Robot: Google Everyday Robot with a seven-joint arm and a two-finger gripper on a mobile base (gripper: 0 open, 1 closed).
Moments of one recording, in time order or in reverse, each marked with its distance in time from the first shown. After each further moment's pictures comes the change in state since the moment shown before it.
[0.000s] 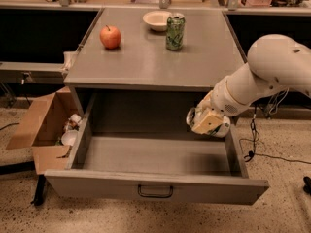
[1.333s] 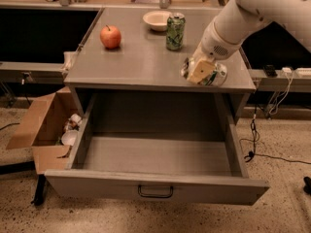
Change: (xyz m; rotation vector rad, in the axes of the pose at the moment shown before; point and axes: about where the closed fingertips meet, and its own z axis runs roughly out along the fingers) arm -0.084 -0.093 -0.067 0.134 0.072 -0.071
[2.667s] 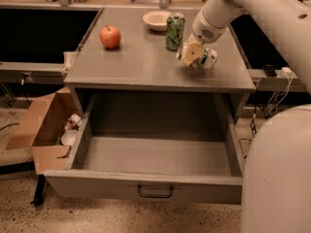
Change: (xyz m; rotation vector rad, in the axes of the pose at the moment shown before) arm -0.022 -0.086 0.041 0.034 -0.002 0.048
